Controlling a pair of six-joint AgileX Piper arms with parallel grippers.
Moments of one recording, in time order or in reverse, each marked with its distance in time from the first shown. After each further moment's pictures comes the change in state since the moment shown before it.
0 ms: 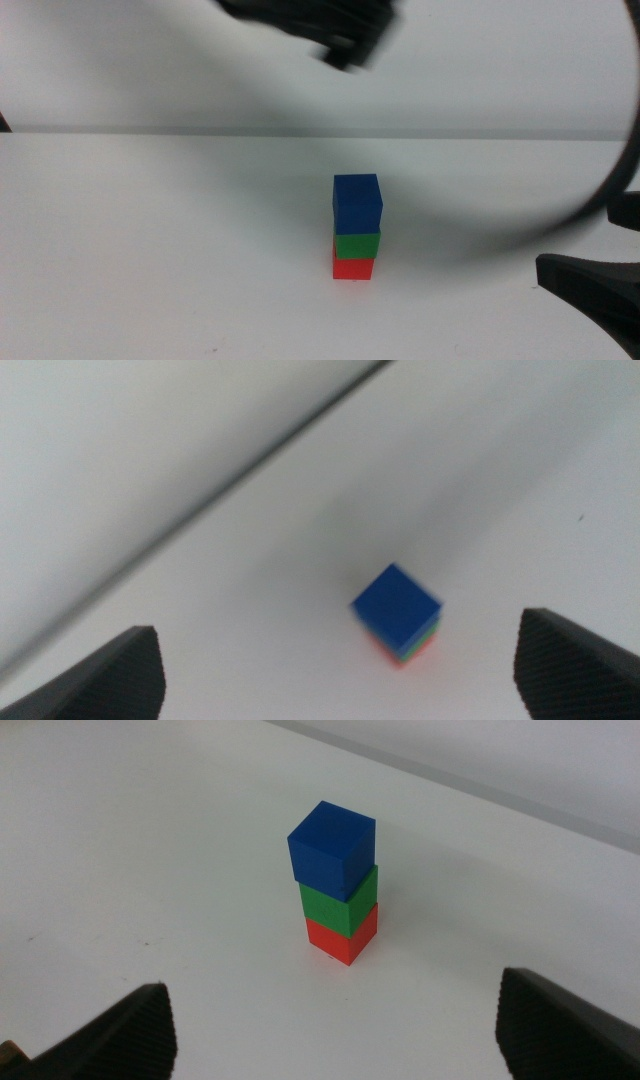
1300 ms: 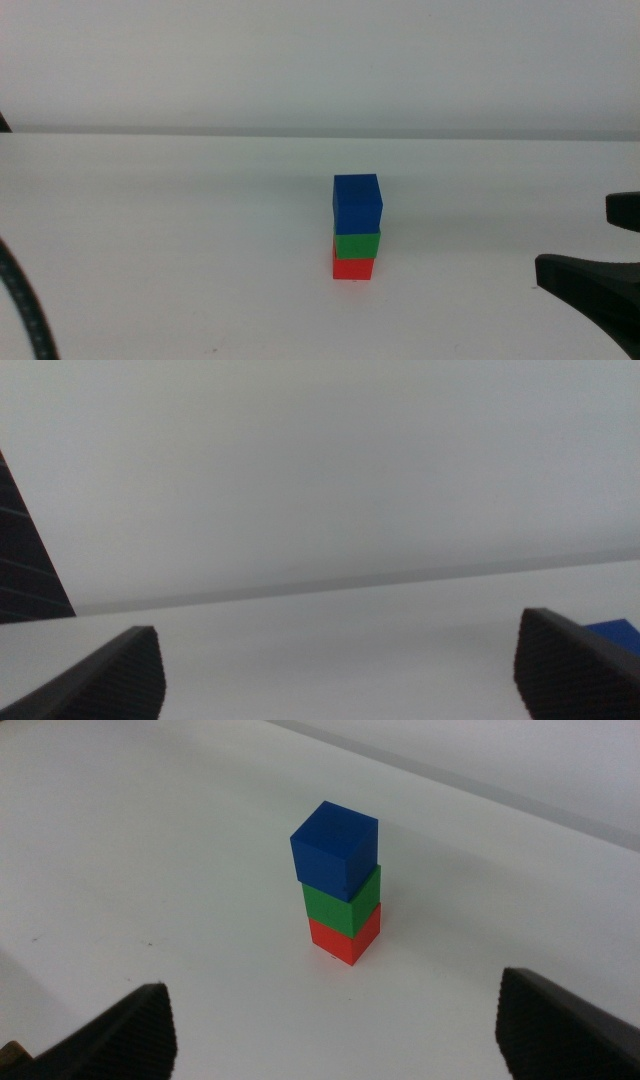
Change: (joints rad) left arm 0.732 -1.041 0.967 -0.329 -0.470 0.140; right arm 0.000 0.000 0.000 0.007 0.000 0.000
